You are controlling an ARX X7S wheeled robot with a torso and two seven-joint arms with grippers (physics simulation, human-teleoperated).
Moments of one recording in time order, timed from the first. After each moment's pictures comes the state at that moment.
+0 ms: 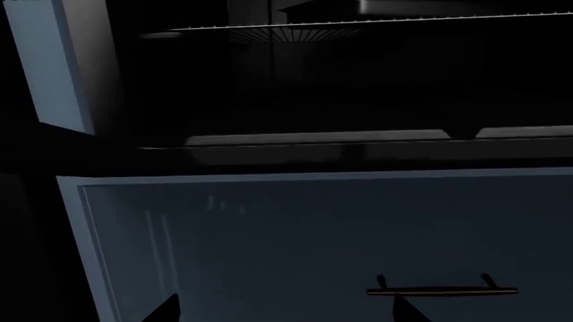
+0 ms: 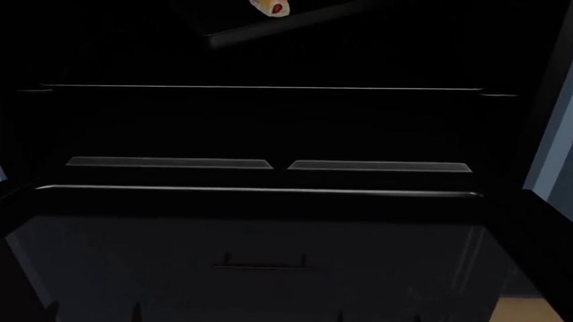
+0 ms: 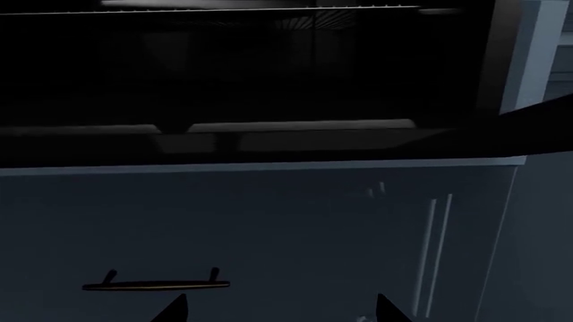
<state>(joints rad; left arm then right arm) -0.03 -0.23 0.29 -0.02 -0.19 0.05 -0.31 0.04 0.23 -0.28 0.04 0.25 -0.05 0.27</state>
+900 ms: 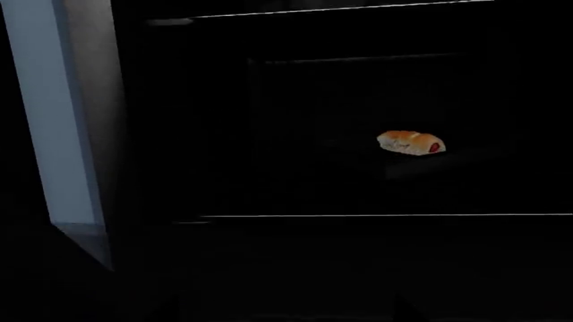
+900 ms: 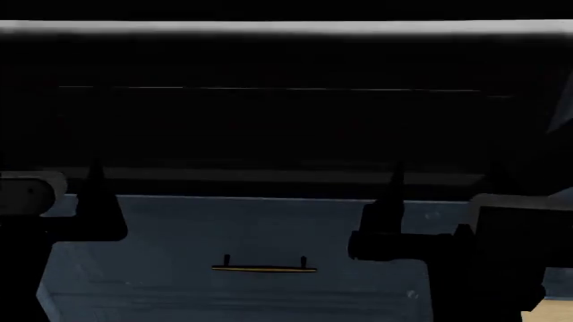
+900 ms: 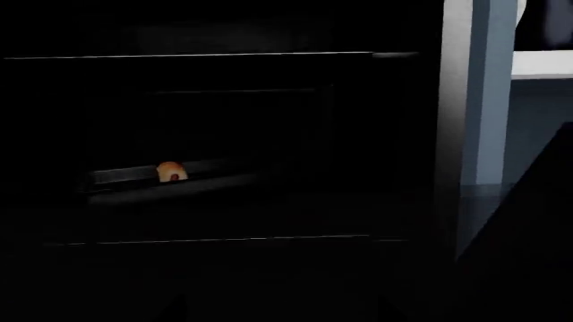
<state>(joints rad) -0.46 -0.31 0.20 0.45 -0.42 -0.70 -0.43 0.37 0.46 -0.11 -0.50 0.58 0.56 0.40</state>
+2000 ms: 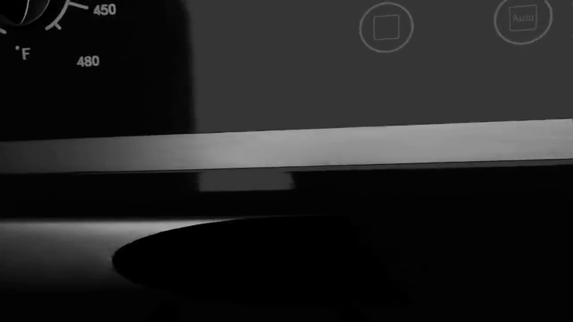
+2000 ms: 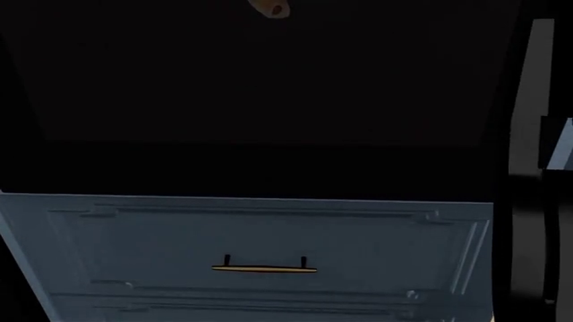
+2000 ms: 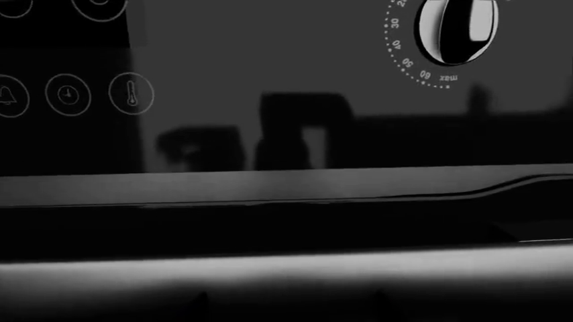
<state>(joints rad) -1.84 -0.01 0.43 -1.13 -0.40 -0.41 -0.23 1.99 0.14 -0.21 1.02 0.27 0.83 0.02</state>
